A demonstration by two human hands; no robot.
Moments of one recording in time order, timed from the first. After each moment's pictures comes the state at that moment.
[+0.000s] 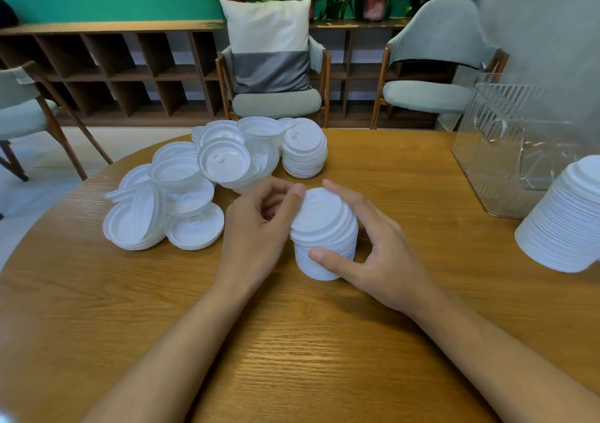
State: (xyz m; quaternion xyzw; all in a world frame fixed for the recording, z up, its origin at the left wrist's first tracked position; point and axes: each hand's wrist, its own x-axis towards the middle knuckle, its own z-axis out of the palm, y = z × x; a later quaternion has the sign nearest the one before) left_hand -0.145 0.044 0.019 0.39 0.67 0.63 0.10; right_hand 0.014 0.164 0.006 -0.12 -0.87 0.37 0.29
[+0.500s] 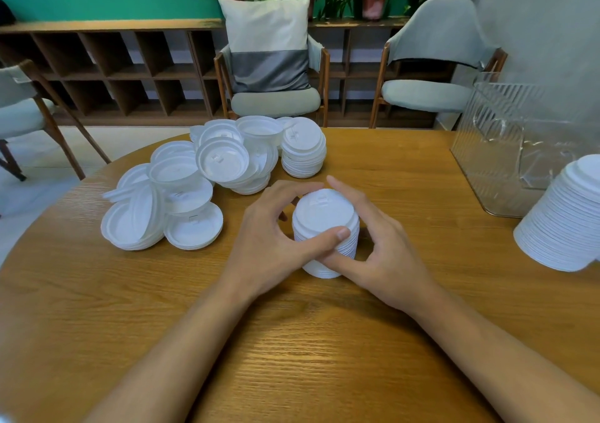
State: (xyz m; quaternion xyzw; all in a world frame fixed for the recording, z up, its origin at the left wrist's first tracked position) left_hand -0.137 0.039 0.023 0.53 0.68 0.51 0.06; right_hand 0.014 0.167 0.005 -0.11 -0.87 0.39 0.29
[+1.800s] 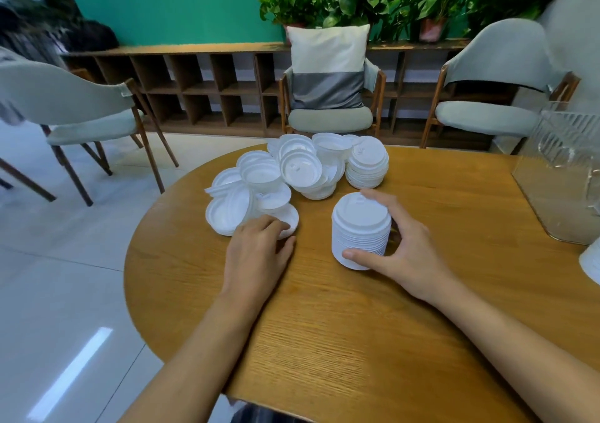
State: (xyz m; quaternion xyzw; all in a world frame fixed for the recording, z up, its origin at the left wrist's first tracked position) left_hand -0.200 -0.050 -0.017 0.43 0.82 0.30 -0.22; right_hand -0.021 0.141 0.010 -0.12 -0.86 0.41 0.28
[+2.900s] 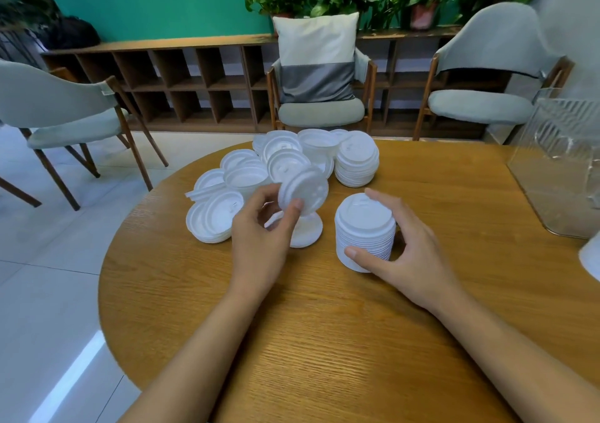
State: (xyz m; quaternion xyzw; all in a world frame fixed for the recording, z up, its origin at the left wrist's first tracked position) left_hand -0.172 -0.014 0.025 0.30 0.65 0.69 0.05; right_hand -0.012 0.150 0.003 -0.15 -0.86 0.37 0.30
